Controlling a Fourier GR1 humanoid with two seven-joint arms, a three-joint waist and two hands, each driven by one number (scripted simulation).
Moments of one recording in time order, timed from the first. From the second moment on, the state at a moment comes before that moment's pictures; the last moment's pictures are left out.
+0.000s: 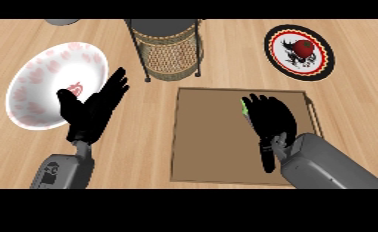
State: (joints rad) left arm -0.18 0.14 -0.07 -1.47 0.15 -0.04 0.24; right arm -0.53 -0.50 0.75 -1.55 0.43 0.51 0.96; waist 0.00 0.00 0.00
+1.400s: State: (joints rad) left arm -0.16 0.09 -0.05 -1.52 0.09 -0.06 0.26; right arm -0.40 -0.30 0.48 -1.23 0.84 0.51 0.62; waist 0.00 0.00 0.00
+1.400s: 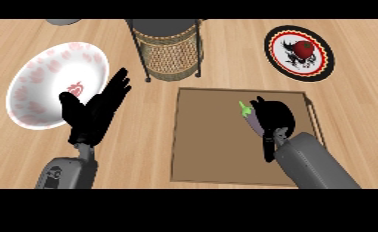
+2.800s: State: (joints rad) left arm -0.15 0.09 -0.02 -1.52 0.10 -0.08 0.27; right arm -0.20 -0.03 0.44 -1.62 1.02 0.03 0.84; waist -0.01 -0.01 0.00
